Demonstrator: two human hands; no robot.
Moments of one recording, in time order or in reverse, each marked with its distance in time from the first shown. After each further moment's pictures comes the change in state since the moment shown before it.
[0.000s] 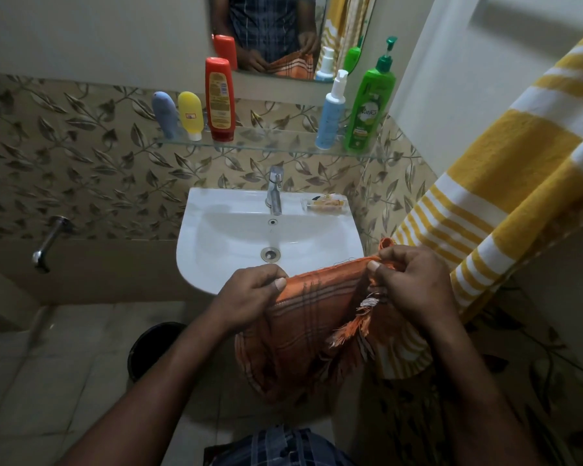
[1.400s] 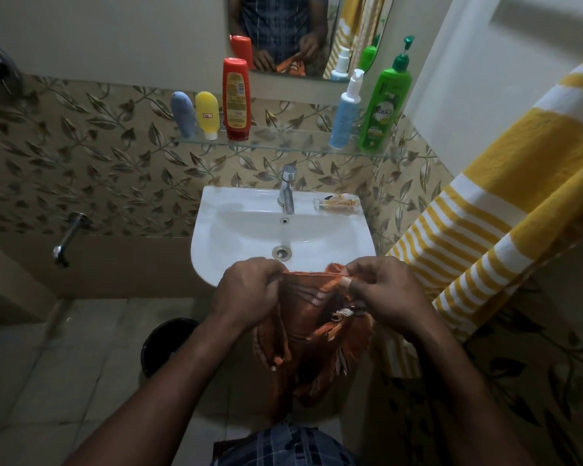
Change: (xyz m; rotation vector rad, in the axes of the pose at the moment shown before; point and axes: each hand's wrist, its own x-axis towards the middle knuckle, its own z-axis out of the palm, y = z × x) left_hand -0.009 0.001 -0.012 0.536 0.294 0.098; right_hand -0.013 -0.026 0.033 0.056 -0.351 0.003
